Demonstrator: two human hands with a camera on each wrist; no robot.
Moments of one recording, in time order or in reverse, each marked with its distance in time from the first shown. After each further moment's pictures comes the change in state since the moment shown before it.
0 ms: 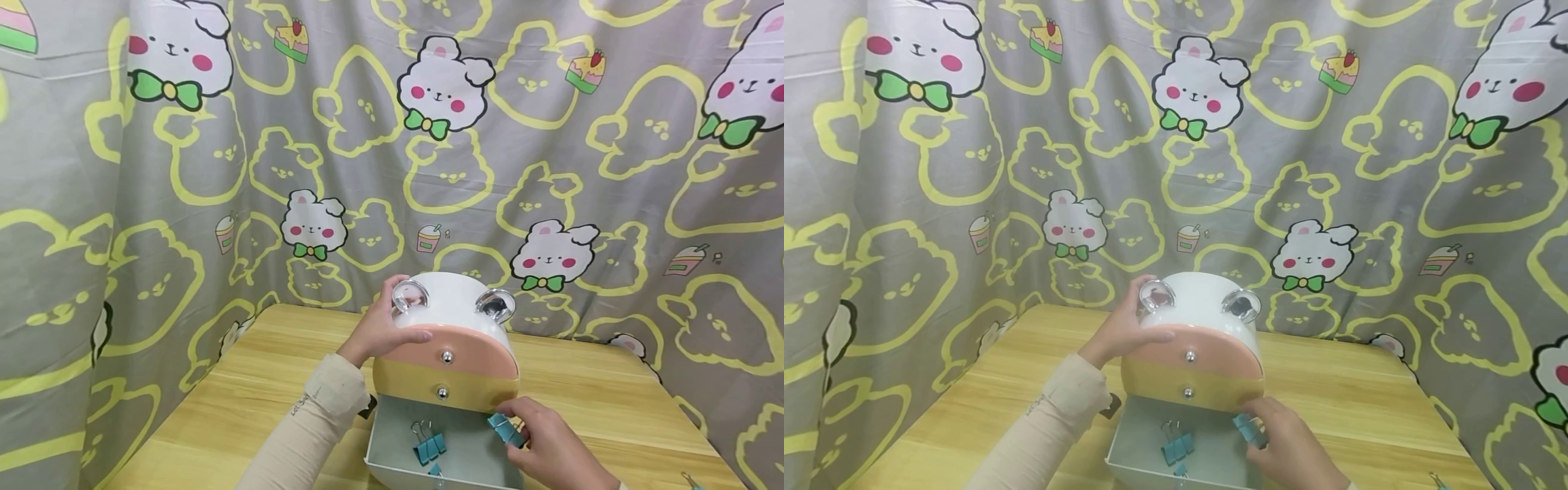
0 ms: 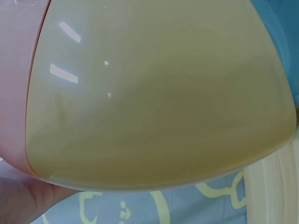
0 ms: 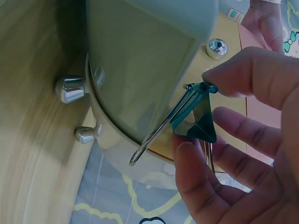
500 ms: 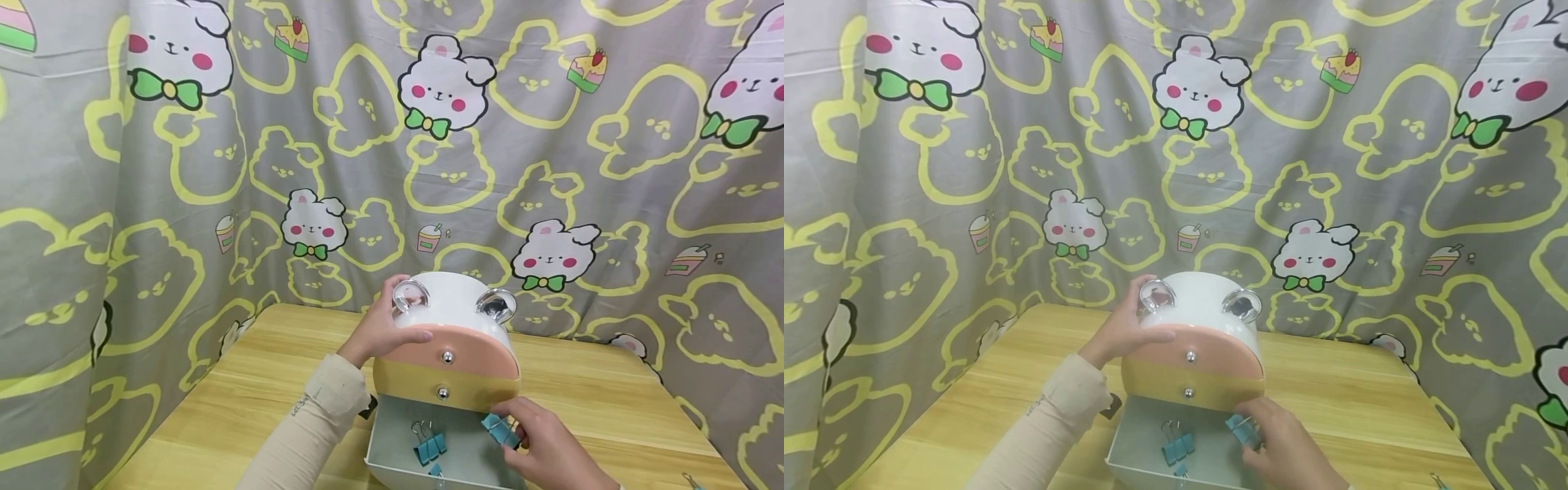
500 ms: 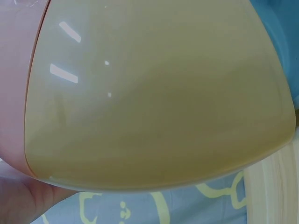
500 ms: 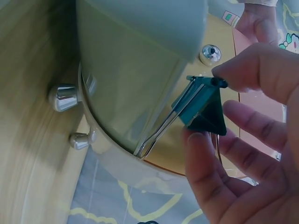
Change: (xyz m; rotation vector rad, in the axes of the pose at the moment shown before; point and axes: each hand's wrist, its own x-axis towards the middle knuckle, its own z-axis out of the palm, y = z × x) left_hand 0.000 0.000 0.000 0.002 0.002 -0.007; right_hand 0.000 -0.007 -0.001 0.043 -0.010 -0.062
